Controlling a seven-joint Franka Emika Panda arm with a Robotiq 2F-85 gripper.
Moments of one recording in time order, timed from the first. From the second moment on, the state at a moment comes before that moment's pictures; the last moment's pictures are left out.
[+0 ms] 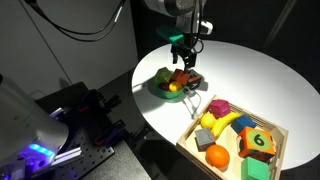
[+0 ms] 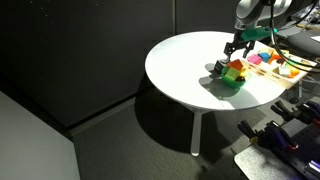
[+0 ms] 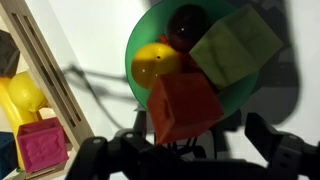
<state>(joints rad) -0.04 0.40 -0.08 -2.11 0.02 2.40 0.16</state>
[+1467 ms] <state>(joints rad) -0.04 0.48 -0.09 -2.06 0.02 2.41 0.17</state>
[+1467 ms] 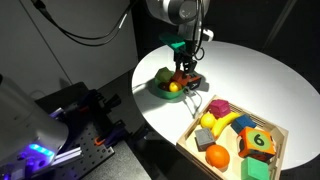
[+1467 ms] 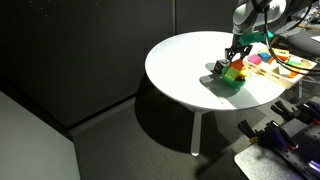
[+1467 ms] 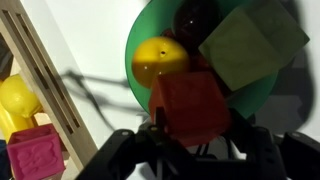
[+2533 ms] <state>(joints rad) -0.02 0.33 -0.09 -2.08 0.01 2.35 0.18</state>
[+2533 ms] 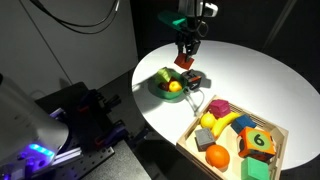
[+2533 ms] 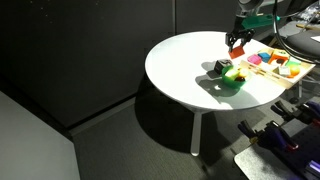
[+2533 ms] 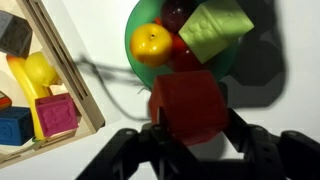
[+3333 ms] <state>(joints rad) -0.06 0.32 -0.12 -1.99 0.01 2.35 0.24</state>
